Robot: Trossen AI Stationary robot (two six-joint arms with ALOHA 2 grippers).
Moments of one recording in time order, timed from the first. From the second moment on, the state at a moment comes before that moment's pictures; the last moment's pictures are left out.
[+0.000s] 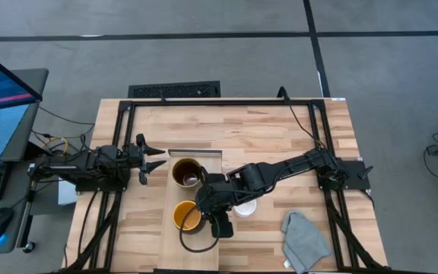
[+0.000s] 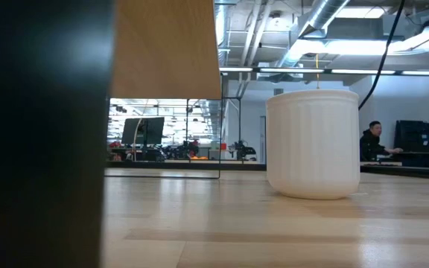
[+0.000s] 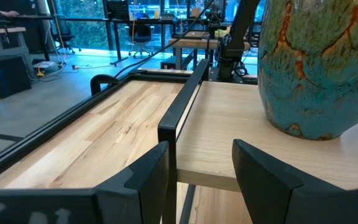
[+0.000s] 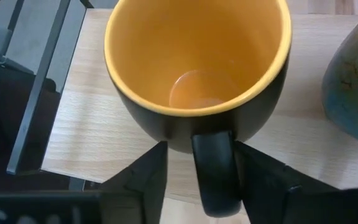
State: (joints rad) left arm 0.01 0.03 0.06 -0.12 -0.17 -0.05; right arm 0.36 2.17 2.33 -1.12 -0.06 0.21
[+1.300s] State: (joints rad) left arm 0.01 0.03 0.06 -0.12 -0.17 -0.05; right arm 0.37 2.17 2.33 -1.11 -0.11 0.27
